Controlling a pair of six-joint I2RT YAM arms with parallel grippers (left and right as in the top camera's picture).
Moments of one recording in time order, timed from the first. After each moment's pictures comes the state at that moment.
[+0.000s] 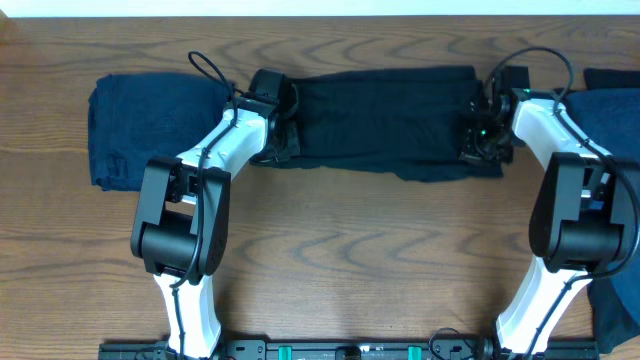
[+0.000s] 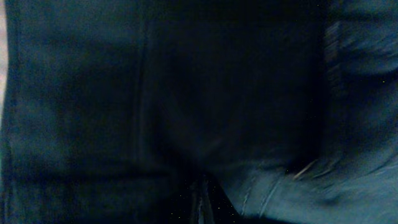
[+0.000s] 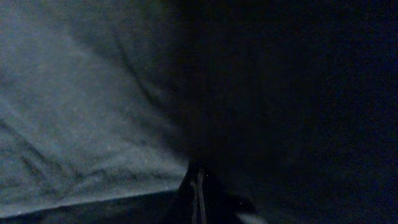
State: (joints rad) left arm -0.28 2.07 1.39 -0.68 0.05 -0.43; right arm -0.08 2.08 1.41 -0.87 -0.14 0.14
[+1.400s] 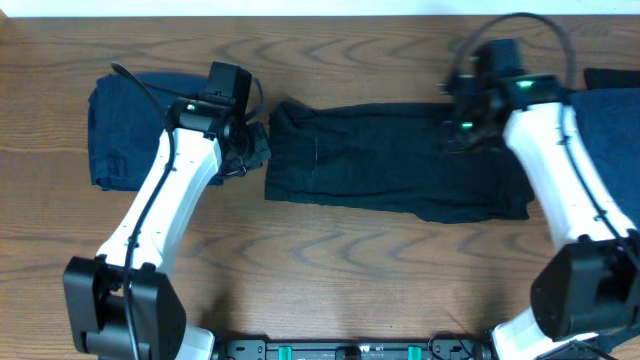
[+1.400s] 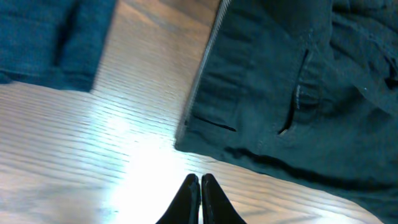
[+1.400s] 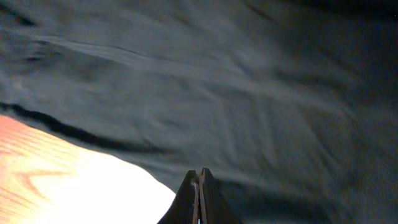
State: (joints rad) left arm -0.21 1.66 1.35 -1.02 0.11 -0.54; right arm 0.19 1.75 1.49 -1.03 -0.19 0.01
